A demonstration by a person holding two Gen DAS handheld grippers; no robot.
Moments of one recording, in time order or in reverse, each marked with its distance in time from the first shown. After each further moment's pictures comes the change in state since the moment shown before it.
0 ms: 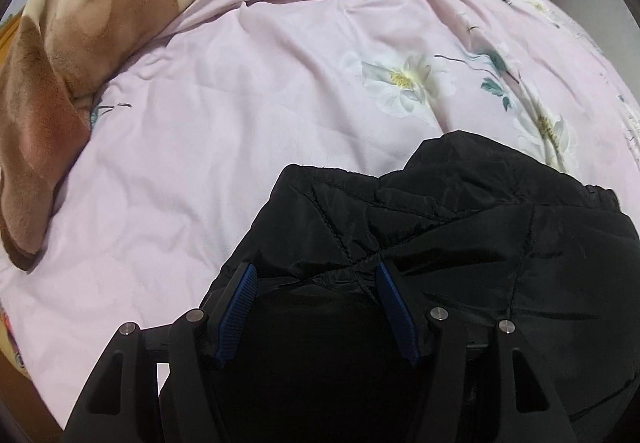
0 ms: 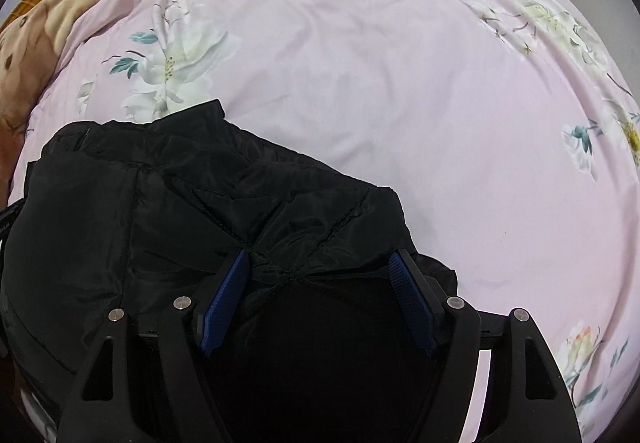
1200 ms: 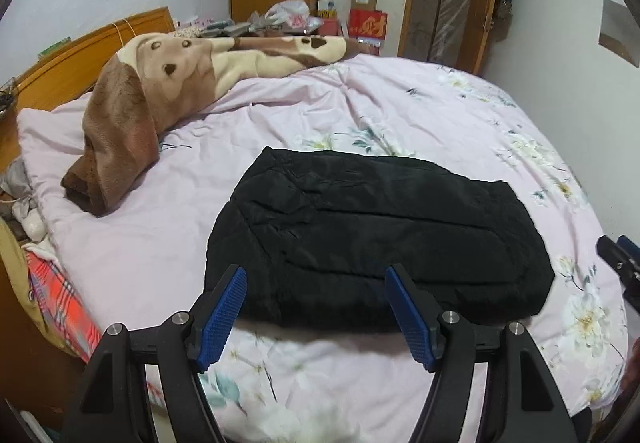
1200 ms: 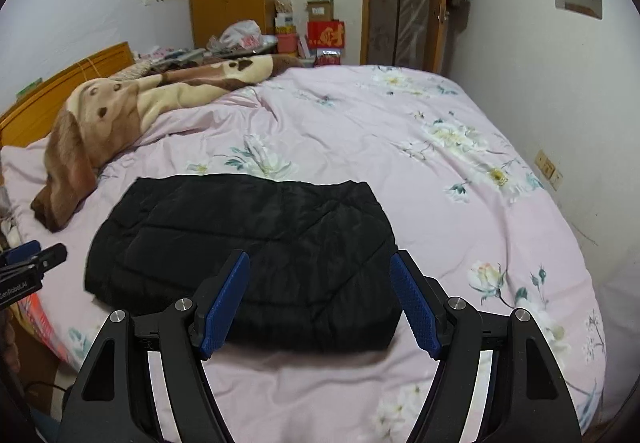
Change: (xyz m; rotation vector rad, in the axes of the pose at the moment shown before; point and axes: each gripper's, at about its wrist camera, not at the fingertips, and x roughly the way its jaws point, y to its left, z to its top) left arm -0.277 -0.014 -0.214 -0.018 -0.385 -0.120; right arm -0.256 0.067 -0.220 -0.006 -0.578 -0.053
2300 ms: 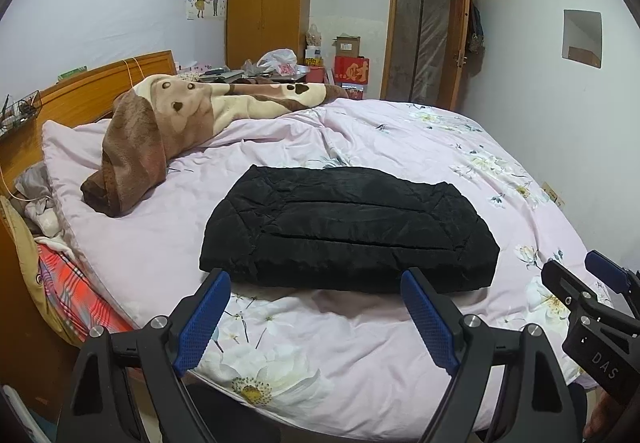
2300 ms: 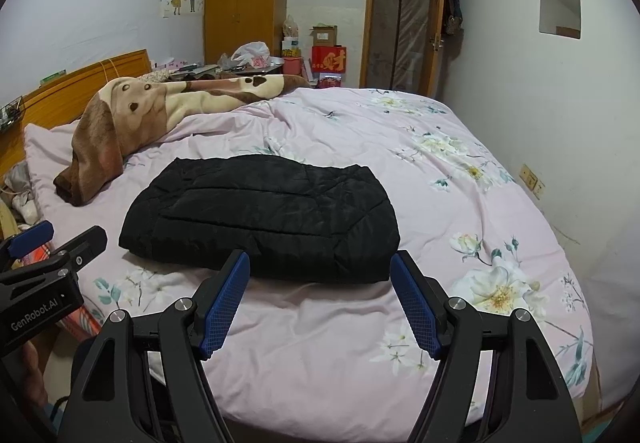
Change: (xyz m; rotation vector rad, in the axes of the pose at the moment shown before) left arm -0.105 -0.037 -0.093 0.010 -0.177 -0.040; right arm -0.097 0.034 -0.085 -0.035 -0.096 -0.030
